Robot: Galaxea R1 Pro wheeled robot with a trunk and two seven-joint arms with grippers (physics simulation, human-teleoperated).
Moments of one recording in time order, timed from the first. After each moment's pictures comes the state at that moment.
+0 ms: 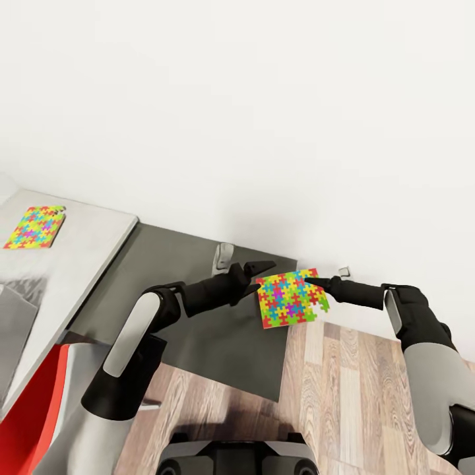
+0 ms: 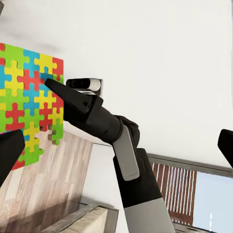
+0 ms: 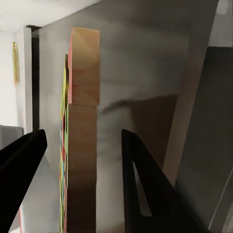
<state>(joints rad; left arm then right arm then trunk) -0.67 -0.07 -0.35 -1.61 1.63 0.79 0.41 -0.93 -0.20 -0.35 -0.77 0.06 0.92 1.21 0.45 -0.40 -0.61</state>
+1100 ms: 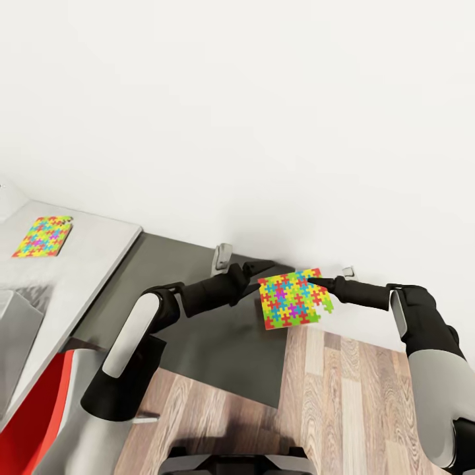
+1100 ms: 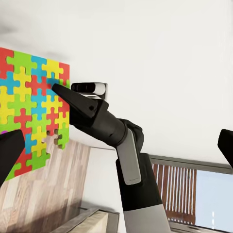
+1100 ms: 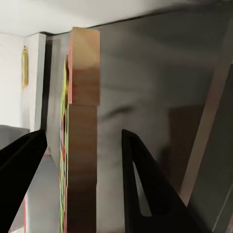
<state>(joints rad) -0.67 -0.07 -0.35 -1.61 1.63 0.79 0.39 -0.89 -0.20 -0.35 -0.89 0.06 0.99 1.21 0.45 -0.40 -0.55</state>
